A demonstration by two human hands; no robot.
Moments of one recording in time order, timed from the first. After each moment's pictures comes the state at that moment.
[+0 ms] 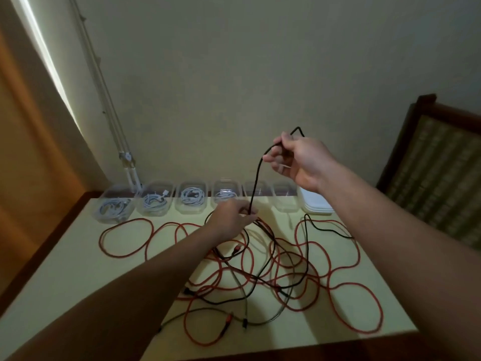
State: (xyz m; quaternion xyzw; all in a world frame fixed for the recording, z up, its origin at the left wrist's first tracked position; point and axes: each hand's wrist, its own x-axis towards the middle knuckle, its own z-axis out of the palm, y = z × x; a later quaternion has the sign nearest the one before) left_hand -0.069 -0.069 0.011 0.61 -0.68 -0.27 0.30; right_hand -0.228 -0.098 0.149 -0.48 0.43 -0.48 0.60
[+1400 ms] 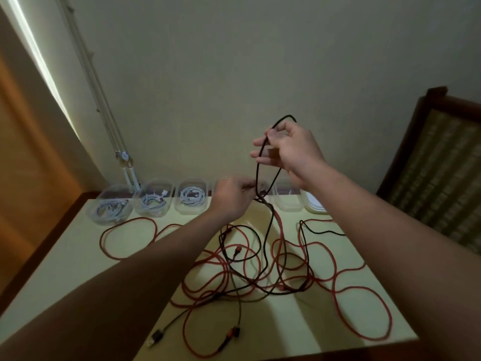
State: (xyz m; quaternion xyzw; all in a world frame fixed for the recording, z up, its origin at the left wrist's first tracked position) left_hand -0.075 -0.095 0.041 0.61 -0.67 -0.19 0.38; right_hand -0.204 -0.117 0.138 -0.57 0.44 -0.51 0.47
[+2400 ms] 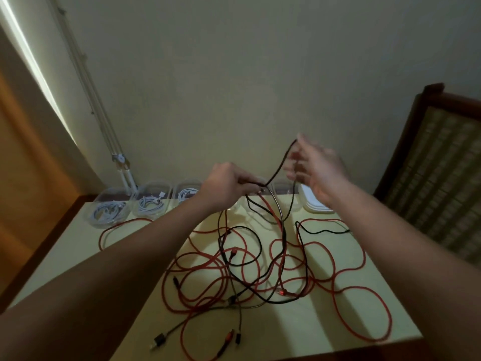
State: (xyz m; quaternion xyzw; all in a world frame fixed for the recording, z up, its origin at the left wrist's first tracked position) left_hand -0.060 -0.097 0.073 0.54 -0.74 -0.20 0.34; right_hand -0.258 -0.111 0.115 -0.46 0.49 -0.55 0.50
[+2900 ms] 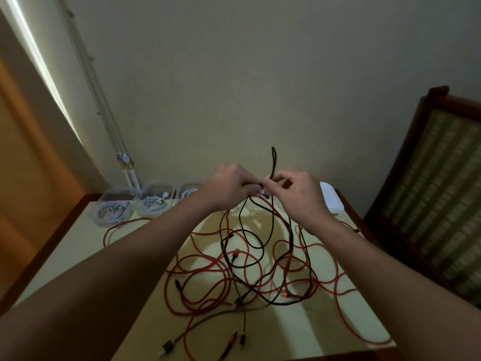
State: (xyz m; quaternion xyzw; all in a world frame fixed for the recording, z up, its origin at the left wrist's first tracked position) left_hand -0.056 -0.091 0.084 0.54 -0.79 -0.13 0.25; right_hand -0.238 -0.096 0.065 -0.73 0.50 -0.42 0.19
